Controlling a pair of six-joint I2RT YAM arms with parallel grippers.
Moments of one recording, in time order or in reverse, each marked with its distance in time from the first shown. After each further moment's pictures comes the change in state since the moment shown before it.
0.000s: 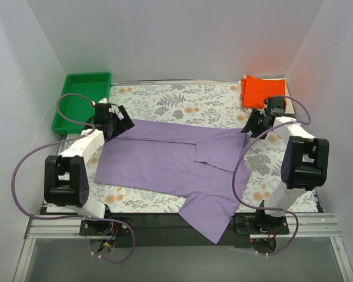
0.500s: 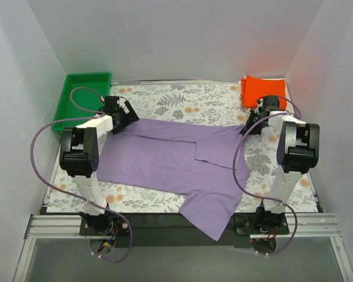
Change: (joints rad) left arm 0.000 0.438 0.258 0.065 -0.003 -0.027; right arm -0.023 0.237 0.101 0.046 -0.105 -0.027
